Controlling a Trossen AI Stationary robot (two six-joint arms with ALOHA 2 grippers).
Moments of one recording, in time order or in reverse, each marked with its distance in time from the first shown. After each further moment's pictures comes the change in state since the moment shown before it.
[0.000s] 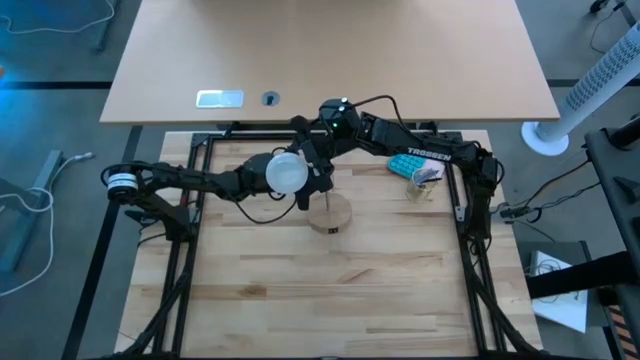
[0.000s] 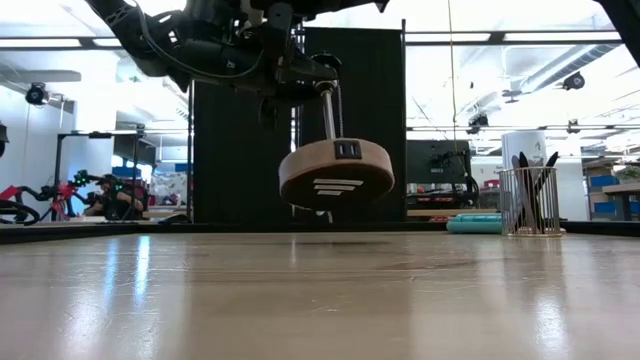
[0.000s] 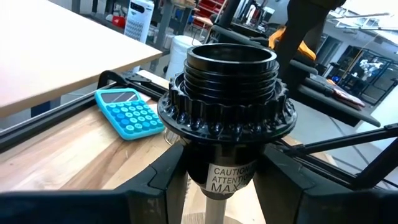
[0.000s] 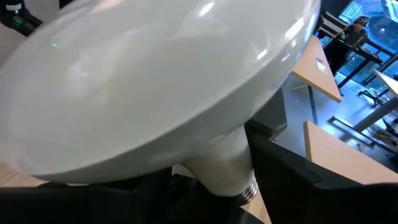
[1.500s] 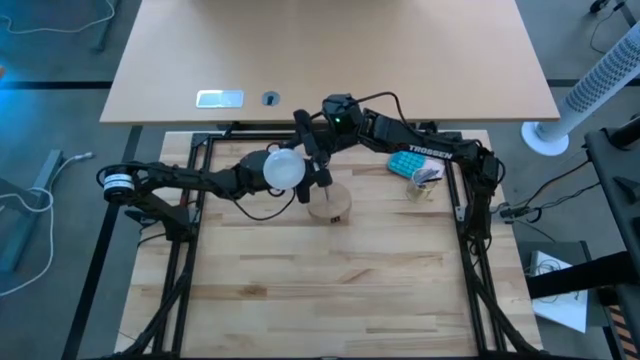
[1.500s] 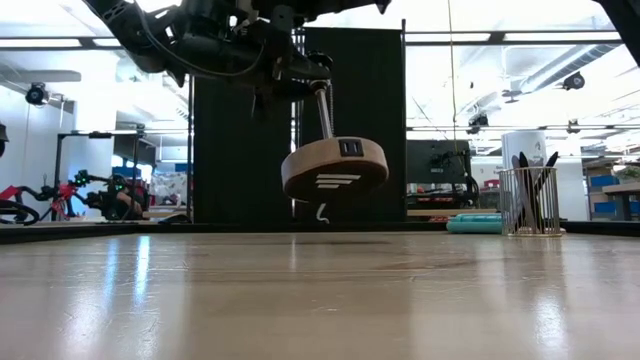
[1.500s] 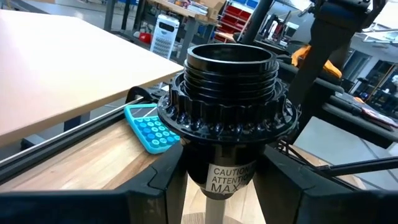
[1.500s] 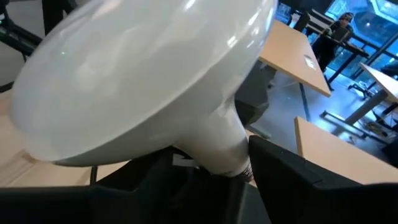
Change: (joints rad) left arm 0.000 -0.030 -0.001 -0.008 -0.102 0.012; right arm -0.025 -0.002 -0.003 0.038 0.008 0.029
